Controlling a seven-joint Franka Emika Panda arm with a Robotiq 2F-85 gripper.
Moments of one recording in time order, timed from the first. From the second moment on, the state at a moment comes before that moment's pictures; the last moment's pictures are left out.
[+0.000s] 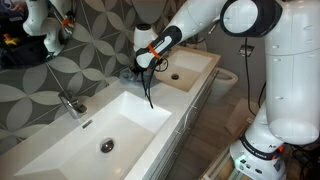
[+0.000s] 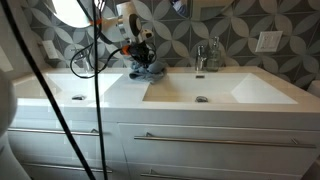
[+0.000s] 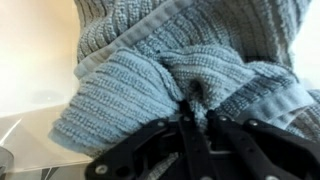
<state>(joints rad) 0.23 0.45 -0.08 -1.85 -0.19 2.66 0.35</state>
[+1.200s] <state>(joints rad) 0.10 0.04 0.04 -2.04 0.11 2.58 0.29</state>
